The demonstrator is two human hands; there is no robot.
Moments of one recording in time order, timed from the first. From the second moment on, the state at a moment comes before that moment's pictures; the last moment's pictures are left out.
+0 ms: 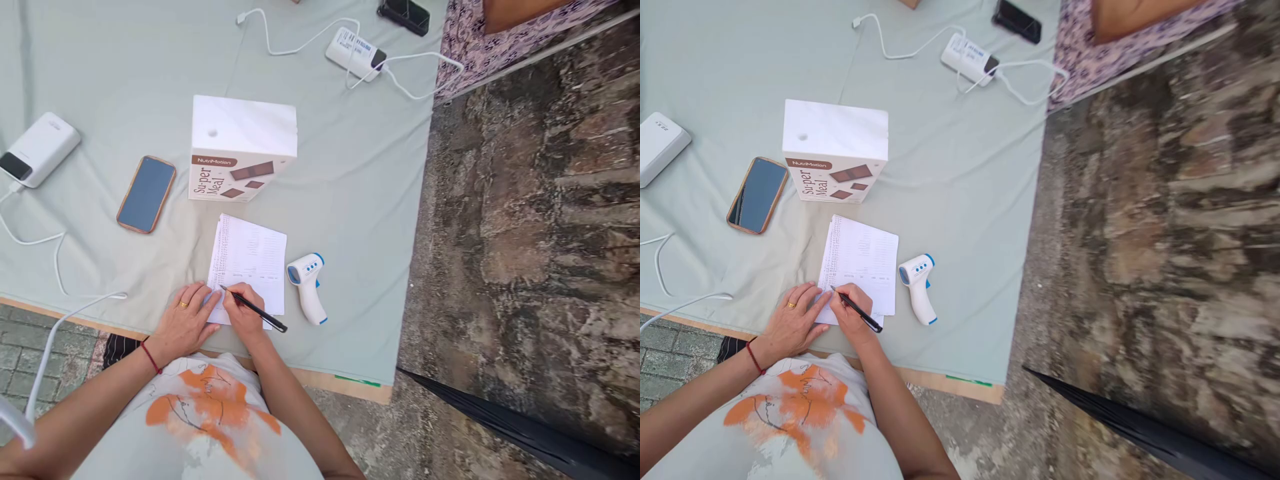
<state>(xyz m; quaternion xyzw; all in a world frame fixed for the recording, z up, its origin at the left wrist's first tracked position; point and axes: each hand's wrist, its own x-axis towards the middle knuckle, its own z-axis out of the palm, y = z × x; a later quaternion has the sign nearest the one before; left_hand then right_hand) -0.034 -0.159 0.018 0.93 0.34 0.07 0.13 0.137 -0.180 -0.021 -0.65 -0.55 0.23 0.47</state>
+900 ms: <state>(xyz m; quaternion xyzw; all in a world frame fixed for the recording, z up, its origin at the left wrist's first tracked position) -0.034 -0.157 0.017 0.93 0.33 0.08 0.12 0.136 -0.179 -0.021 -0.65 -0.55 0.20 0.48</state>
